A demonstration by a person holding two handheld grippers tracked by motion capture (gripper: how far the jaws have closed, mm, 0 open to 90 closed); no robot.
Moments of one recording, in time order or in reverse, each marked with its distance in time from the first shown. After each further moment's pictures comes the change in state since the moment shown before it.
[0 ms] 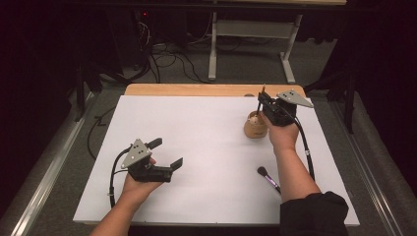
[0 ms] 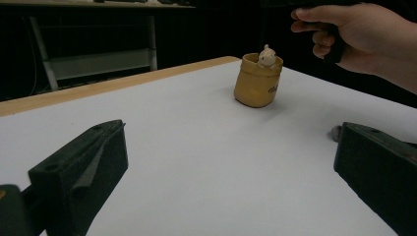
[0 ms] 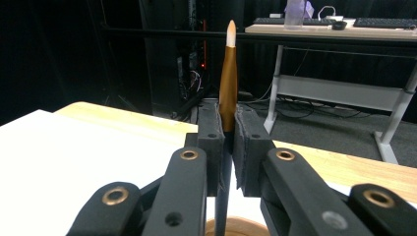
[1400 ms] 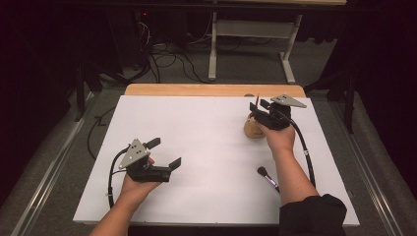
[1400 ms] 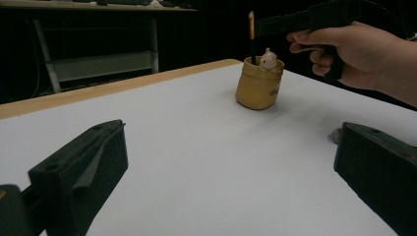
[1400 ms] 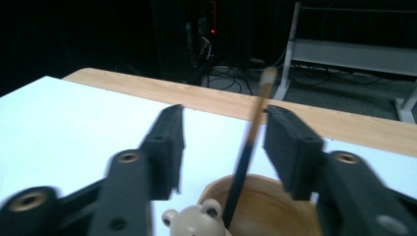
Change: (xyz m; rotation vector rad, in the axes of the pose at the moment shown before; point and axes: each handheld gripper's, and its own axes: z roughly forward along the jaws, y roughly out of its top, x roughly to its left) left arm 0.001 0.001 -0.004 -0.009 0.005 -0.004; right arm 0.002 -0.016 0.010 0.135 0.038 0.021
